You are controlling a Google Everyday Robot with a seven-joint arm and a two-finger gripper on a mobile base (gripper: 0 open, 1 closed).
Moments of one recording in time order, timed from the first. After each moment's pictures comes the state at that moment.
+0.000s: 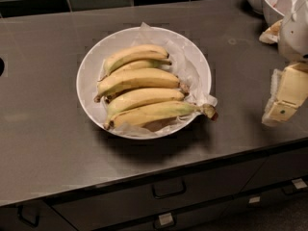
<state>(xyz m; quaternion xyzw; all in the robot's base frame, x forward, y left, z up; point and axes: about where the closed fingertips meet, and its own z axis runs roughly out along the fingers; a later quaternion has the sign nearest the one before) 0.438 -0.217 0.976 -0.60 0.78 -0.03 0.16</state>
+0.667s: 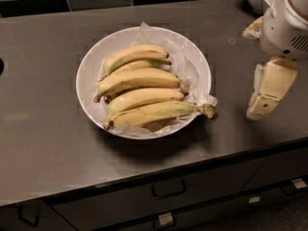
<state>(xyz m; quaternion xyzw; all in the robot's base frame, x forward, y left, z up) 0.455 -0.195 0.975 -0.62 0.76 -0.03 0.17</state>
